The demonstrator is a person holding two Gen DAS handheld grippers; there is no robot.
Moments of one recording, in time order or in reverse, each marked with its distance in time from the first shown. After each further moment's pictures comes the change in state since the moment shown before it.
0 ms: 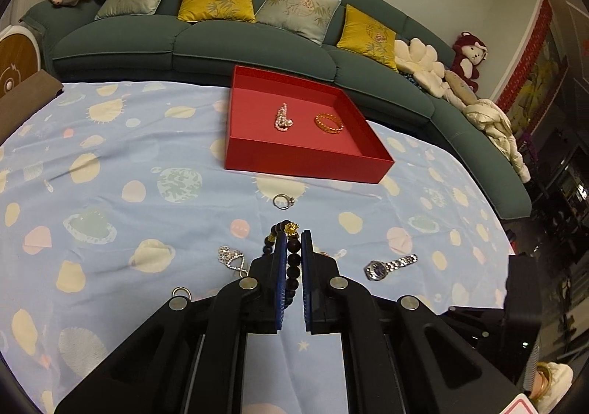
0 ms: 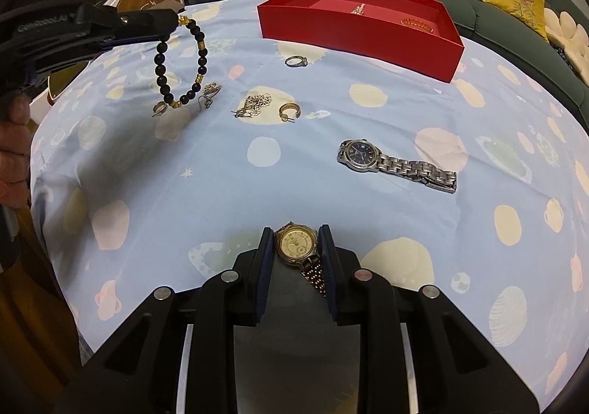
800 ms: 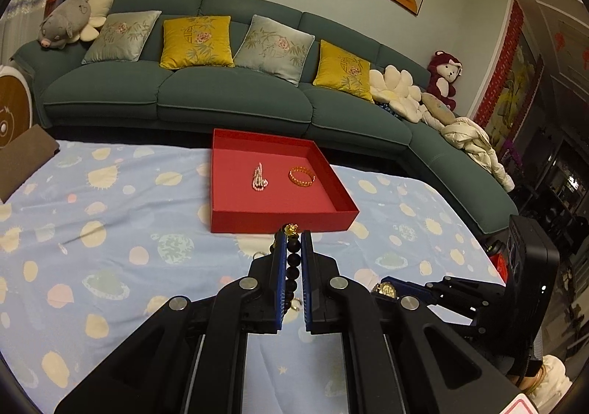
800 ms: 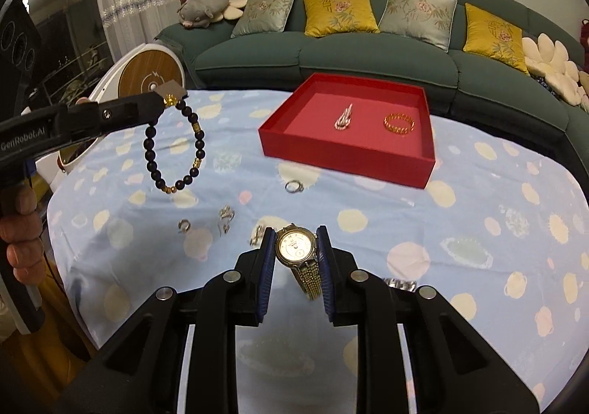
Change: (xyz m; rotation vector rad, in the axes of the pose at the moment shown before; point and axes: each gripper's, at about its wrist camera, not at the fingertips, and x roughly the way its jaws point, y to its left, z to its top) left arm -0.048 -0.028 0.044 0.086 -0.141 -0.031; right arm -0.072 -0.006 0.064 0.057 -0.280 -0.003
